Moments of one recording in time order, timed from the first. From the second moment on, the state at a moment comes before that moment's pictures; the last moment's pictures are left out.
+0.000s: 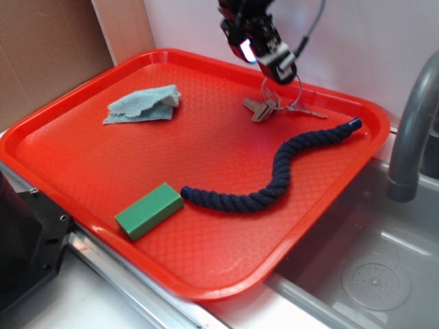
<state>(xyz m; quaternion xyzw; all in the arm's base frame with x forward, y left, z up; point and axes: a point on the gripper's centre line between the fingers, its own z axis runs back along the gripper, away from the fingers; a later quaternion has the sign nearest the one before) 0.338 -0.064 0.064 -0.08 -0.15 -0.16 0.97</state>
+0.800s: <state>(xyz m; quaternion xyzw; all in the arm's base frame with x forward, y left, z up) 0.340 -0.080 0.042 -0.08 -0.11 -0.16 0.98</state>
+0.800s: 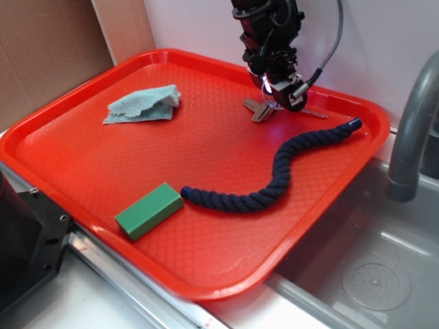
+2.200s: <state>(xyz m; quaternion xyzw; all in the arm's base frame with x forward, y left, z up) 0.228 -0.037 0.180 -0.06 -0.05 0.02 1.00</state>
